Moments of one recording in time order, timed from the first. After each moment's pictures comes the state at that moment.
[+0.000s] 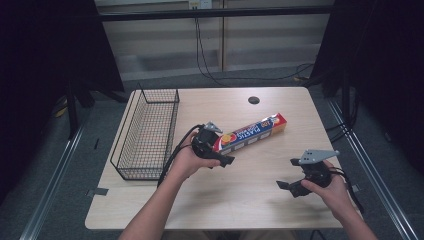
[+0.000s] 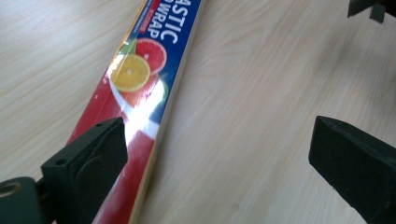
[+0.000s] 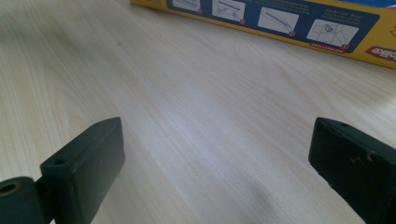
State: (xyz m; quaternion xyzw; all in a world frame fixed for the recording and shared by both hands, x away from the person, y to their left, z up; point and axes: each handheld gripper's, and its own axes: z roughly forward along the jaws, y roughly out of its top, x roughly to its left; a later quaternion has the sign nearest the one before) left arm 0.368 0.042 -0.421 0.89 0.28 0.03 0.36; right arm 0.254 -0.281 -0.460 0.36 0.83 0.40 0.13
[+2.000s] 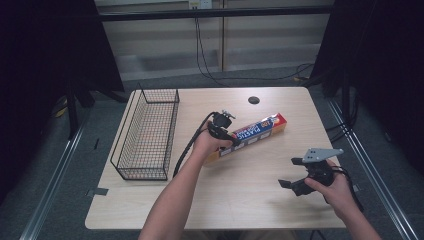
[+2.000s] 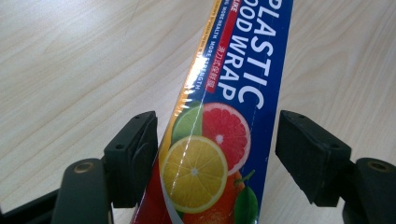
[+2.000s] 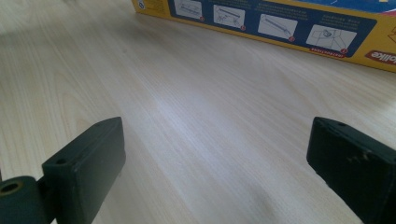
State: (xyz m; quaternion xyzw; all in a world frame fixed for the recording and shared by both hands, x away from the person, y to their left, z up) left arm 0.436 -0.002 -0.458 0.89 0.30 0.03 0.33; right arm 0.255 -0.288 -0.458 0.36 0.83 0.41 0.12
